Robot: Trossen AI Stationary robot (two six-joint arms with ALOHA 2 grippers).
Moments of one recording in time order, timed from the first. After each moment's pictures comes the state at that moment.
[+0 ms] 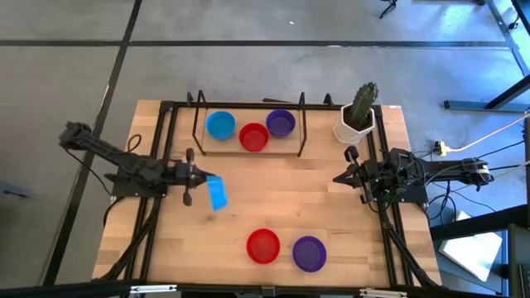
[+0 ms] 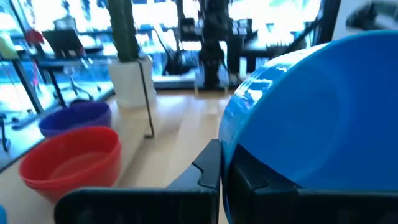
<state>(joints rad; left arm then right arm) -0.39 0.46 0.17 0.20 -0.48 -0.02 0.02 0.25 0.12 0.14 -0.19 -0.03</state>
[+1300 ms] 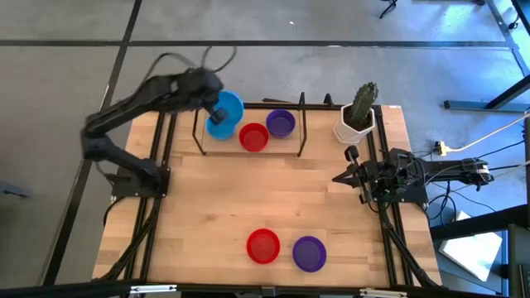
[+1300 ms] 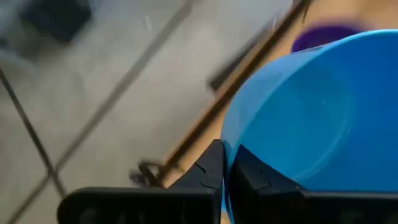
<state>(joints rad) 0.43 1.38 1.66 -1.18 -0.47 -0.07 0.02 0.25 0.12 0.13 -0.18 -0.08</state>
